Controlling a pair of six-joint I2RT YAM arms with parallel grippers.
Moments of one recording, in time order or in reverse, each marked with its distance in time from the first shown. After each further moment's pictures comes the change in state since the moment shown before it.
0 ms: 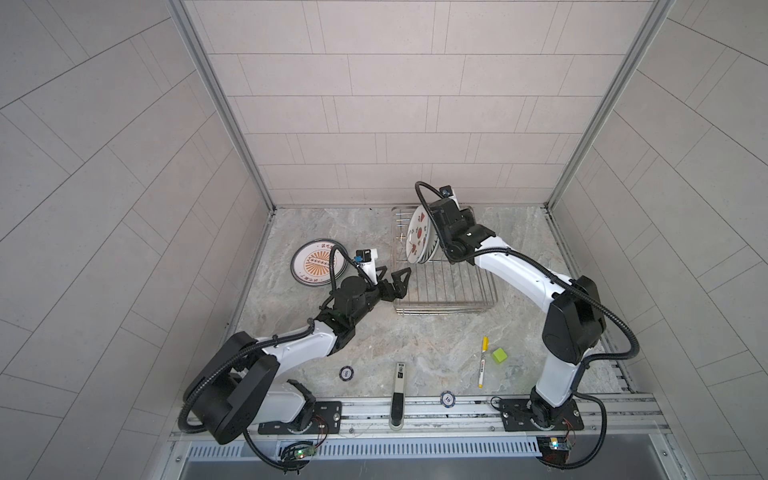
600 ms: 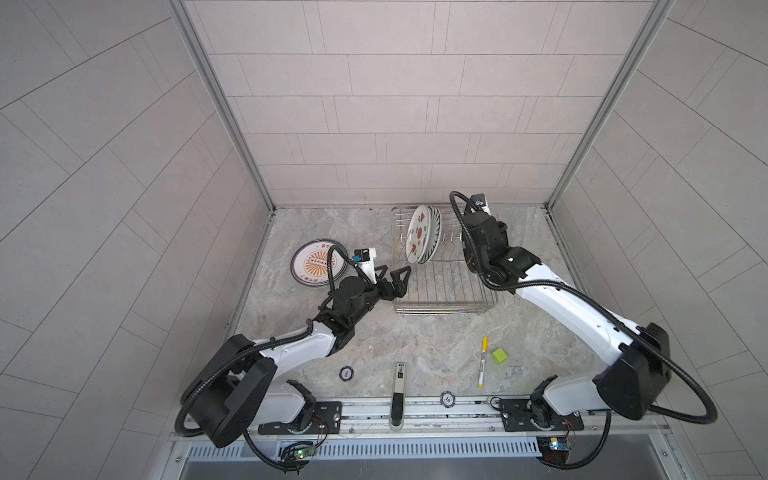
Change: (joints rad) left arm 0.000 -0.027 0.001 -0.002 0.004 -0.031; right arm 0.000 -0.428 -0.354 0.064 -0.010 -0.010
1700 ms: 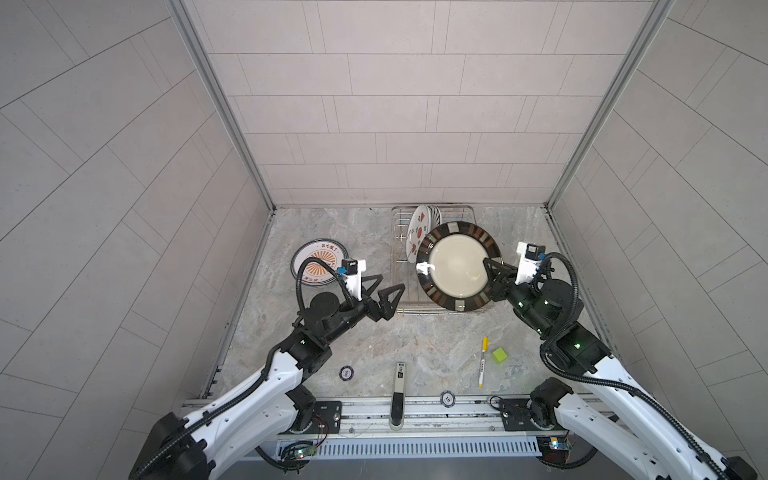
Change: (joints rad) left arm -0.015 -0.478 -0.084 -0.322 0.145 0.069; right arm -0.058 -0.661 -0.627 0.415 -0.782 0.440
